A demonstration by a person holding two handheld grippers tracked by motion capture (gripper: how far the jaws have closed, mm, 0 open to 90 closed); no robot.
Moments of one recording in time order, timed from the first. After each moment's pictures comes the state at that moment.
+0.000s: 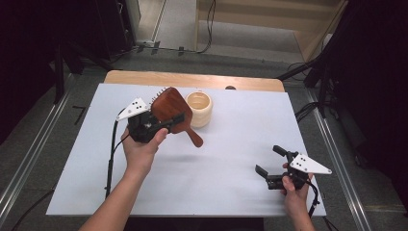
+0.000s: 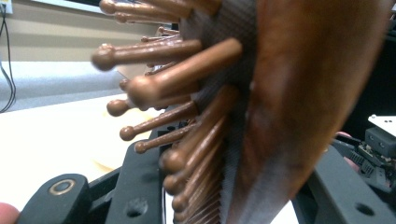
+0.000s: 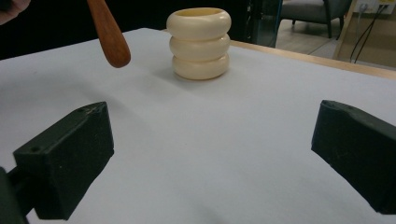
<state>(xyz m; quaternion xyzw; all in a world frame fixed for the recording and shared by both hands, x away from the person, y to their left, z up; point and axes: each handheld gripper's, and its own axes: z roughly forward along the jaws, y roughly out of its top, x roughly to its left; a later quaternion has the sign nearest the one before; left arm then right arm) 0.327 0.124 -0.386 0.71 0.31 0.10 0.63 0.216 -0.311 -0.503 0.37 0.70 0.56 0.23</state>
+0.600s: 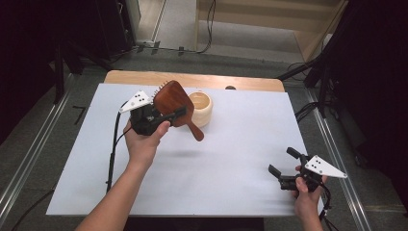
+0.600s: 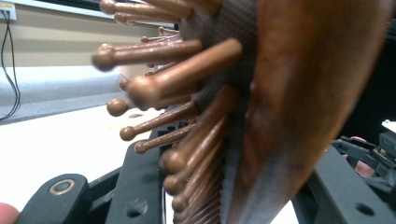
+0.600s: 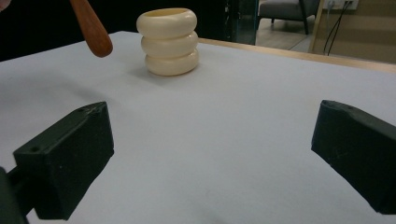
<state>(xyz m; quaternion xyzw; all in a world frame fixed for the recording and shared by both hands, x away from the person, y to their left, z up) 0.342 0.120 -0.379 0.71 0.31 0.11 0.62 0.207 -0.343 -0.506 0.41 0.68 0.55 0.25</state>
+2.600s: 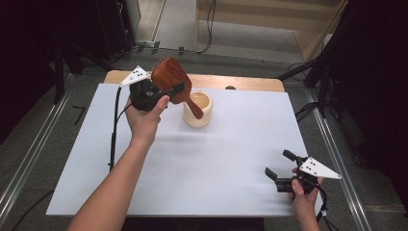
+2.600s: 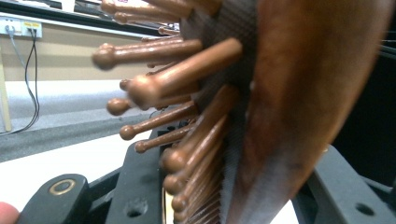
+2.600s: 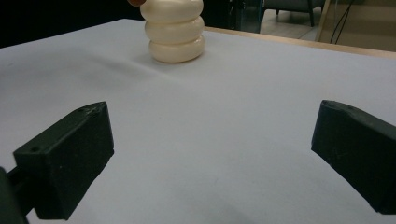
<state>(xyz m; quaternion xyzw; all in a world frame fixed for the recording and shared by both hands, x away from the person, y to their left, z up) 0.392 0.119 -0.356 0.68 0.33 0.12 0.64 0.207 -0.337 -0.515 0.40 0.70 0.55 0.24</state>
